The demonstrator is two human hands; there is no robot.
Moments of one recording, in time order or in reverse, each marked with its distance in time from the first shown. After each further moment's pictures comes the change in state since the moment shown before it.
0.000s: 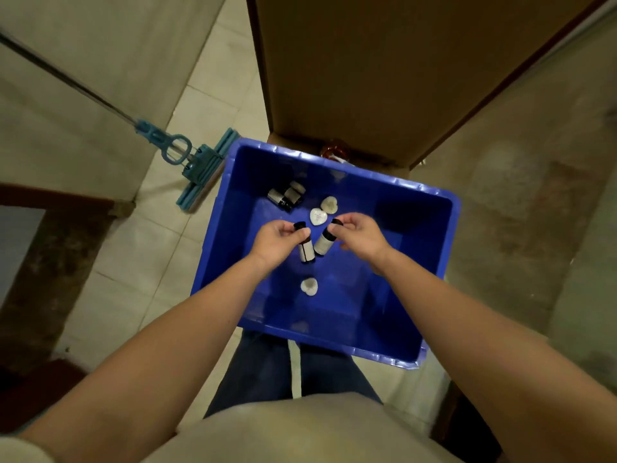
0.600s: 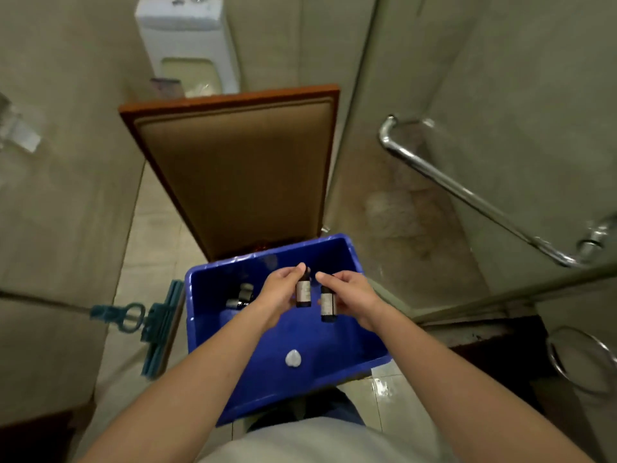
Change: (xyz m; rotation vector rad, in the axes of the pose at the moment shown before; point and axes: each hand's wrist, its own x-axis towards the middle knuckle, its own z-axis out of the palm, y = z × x) left_hand -0.120 0.102 0.041 0.054 -0.422 0.166; right_hand -0.175 -0.005 -0.020 0.512 0.346 -0.098
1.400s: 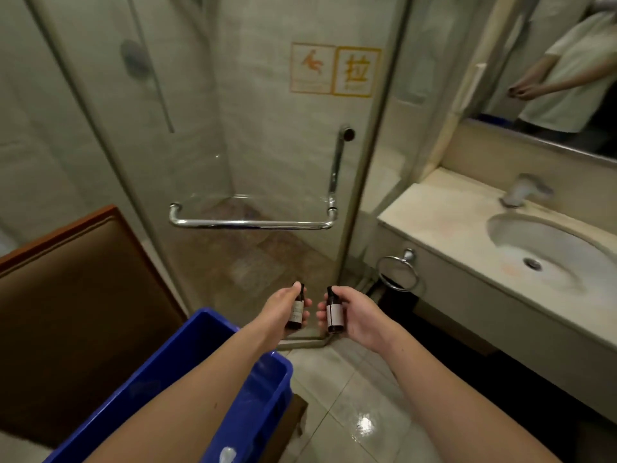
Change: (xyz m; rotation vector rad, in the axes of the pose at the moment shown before) left_hand -0.101 -0.002 0.205 0.381 -0.605 0.049; right_hand -0.195 0.076 -0.143 0.913 0.420 -0.179
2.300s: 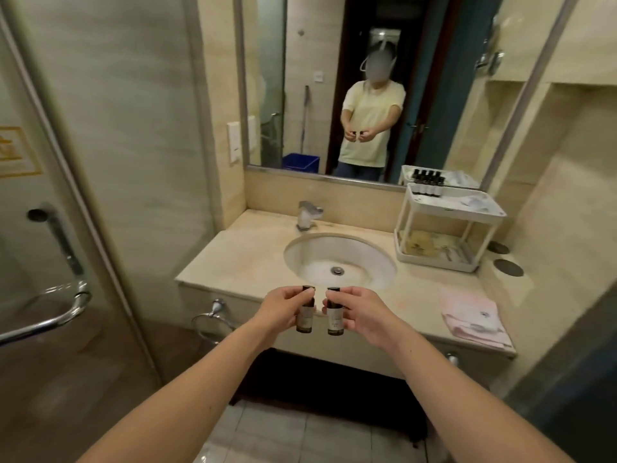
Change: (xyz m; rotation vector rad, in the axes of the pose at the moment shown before) left_hand -0.028 -0.033 0.453 0.418 -0.580 0.267; right_hand -0.207 -0.130 -0.383 -0.024 0.430 -0.450
